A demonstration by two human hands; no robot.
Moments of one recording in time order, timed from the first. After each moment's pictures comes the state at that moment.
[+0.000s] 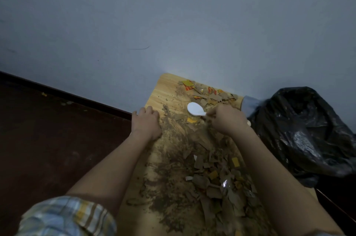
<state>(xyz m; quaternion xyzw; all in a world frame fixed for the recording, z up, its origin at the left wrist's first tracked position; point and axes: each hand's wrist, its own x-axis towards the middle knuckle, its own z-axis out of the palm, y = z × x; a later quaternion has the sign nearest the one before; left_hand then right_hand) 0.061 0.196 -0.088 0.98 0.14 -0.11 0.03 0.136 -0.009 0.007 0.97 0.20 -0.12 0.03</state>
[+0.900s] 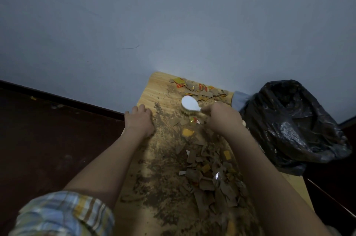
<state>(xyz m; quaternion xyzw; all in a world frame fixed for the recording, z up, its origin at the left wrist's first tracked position) 0.062 0.190 -0.086 0.98 0.15 -0.12 0.03 0.117 -0.022 0.014 0.98 0.18 -0.10 0.00</state>
